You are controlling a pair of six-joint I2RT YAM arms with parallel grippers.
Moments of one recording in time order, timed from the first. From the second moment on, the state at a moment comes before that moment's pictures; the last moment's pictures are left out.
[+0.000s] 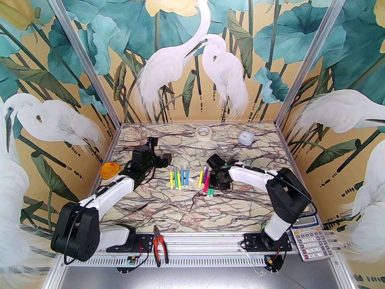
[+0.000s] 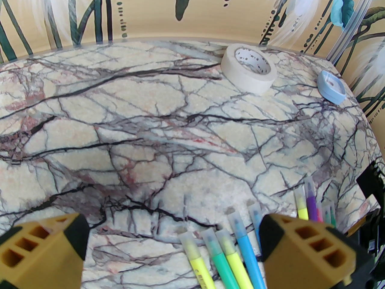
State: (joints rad) left arm -0.25 1.31 0.71 0.07 0.06 -0.14; right arm 0.67 1.72 1.04 -0.69 -0.08 0.72
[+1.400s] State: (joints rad) left arm -0.26 1.31 0.72 0.04 0.06 -0.17; right arm 0.65 1.87 1.18 -0.86 0.00 0.57
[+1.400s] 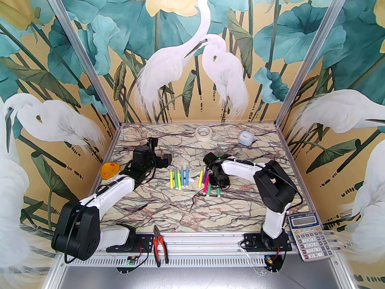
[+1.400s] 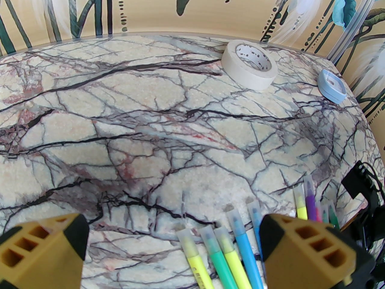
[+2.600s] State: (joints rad) left arm -0.30 1.54 0.91 0.13 0.67 -0.49; right arm 0.60 1.50 1.01 -0.41 -0.24 0.28
